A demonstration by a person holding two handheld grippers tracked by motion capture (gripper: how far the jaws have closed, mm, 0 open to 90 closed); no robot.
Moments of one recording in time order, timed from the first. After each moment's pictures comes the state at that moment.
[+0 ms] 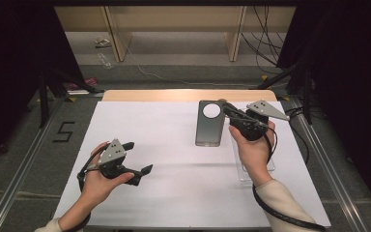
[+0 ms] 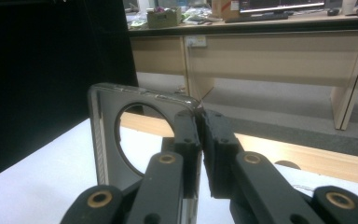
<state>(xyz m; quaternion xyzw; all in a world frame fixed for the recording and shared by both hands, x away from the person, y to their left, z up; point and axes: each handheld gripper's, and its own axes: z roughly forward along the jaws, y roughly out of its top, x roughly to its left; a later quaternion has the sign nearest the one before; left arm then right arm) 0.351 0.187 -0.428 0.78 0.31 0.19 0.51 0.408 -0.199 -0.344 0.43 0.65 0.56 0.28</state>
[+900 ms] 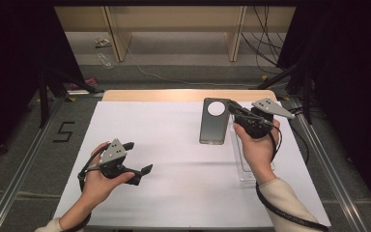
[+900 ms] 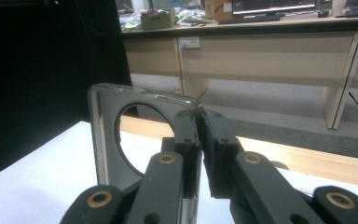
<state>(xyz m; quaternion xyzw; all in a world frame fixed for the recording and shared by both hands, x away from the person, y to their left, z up) 0.352 0.187 -0.430 0.79 0.31 0.19 0.50 0.411 -0.210 -0.340 0.43 0.65 0.56 0.29</state>
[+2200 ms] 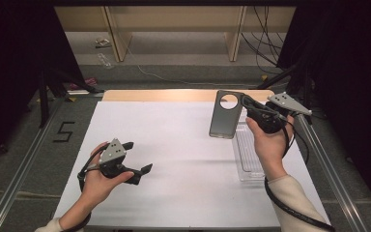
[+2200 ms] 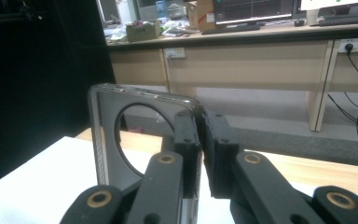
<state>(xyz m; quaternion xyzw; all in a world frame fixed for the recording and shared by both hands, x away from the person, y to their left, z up) 0.353 0.188 -0.430 0.78 0.31 0.19 0.50 0.414 -0.238 -0.327 0.45 0.62 0.56 0.31</state>
